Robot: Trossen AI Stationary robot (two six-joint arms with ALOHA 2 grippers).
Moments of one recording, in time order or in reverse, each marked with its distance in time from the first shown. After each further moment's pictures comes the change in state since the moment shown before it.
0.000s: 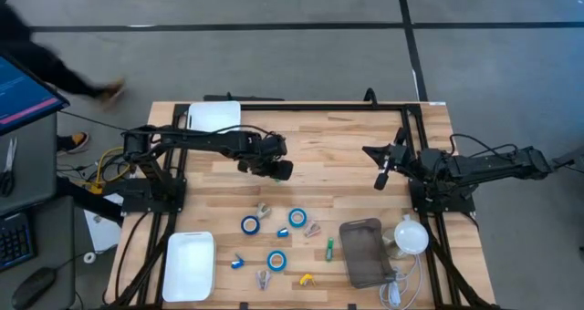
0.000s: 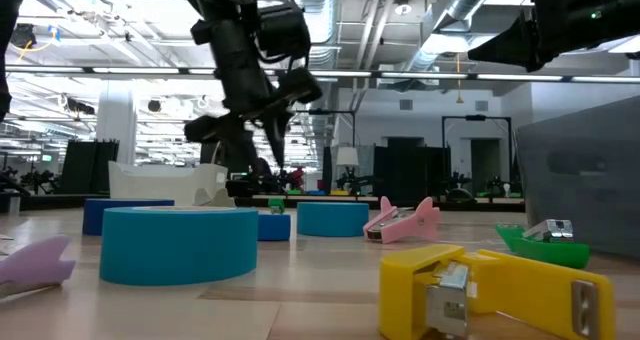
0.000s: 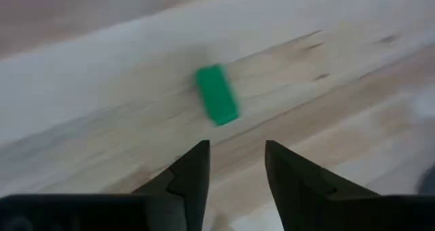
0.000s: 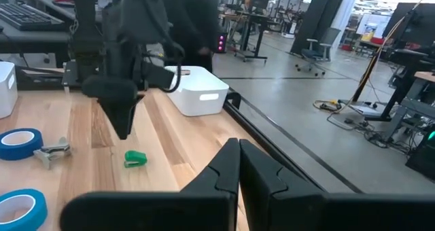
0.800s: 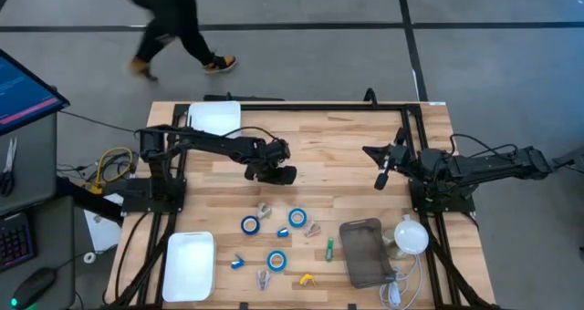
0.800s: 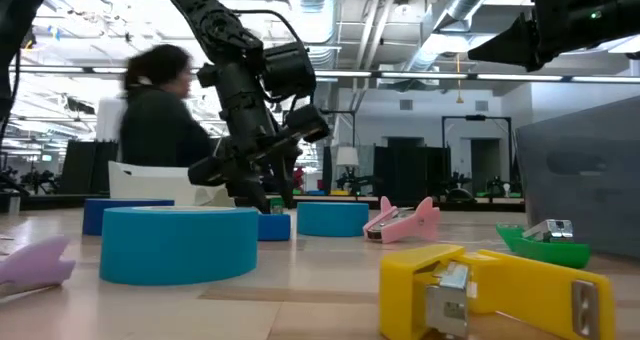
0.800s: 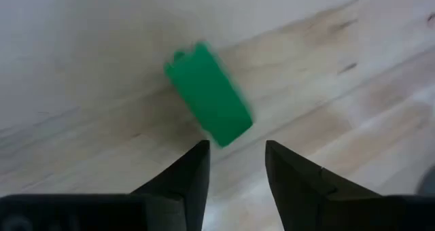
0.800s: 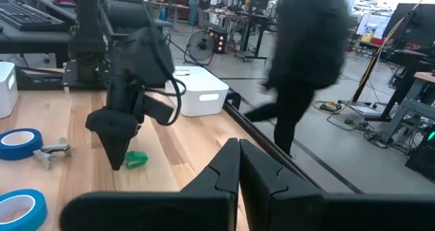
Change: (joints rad) left arm 0.032 0.141 -0.068 0.228 0.184 -0.004; right arm 0.000 -0.001 0.000 0.000 0.000 -0.002
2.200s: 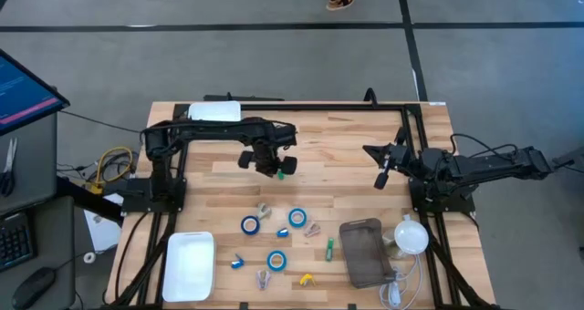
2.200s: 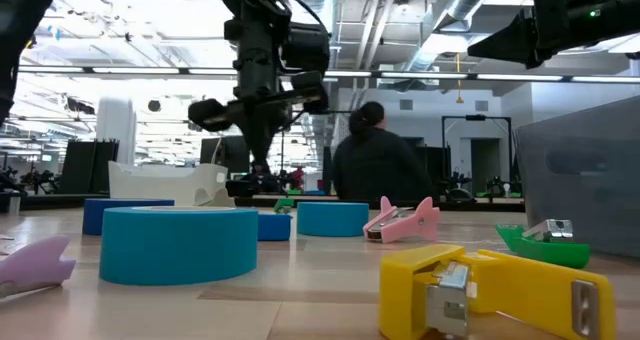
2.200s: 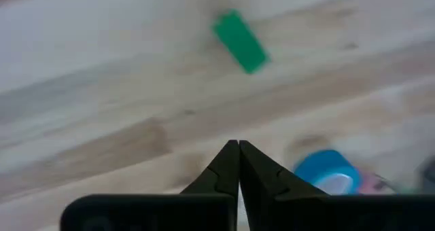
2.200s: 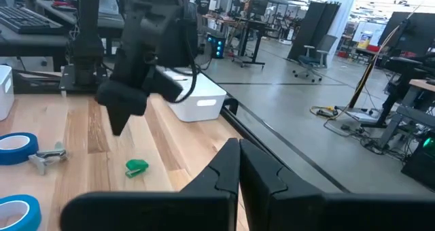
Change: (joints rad) left arm 0.037 0.038 0.373 -0.594 0.014 0.030; right arm 0.000 0.000 0.000 0.027 0.004 -0.028
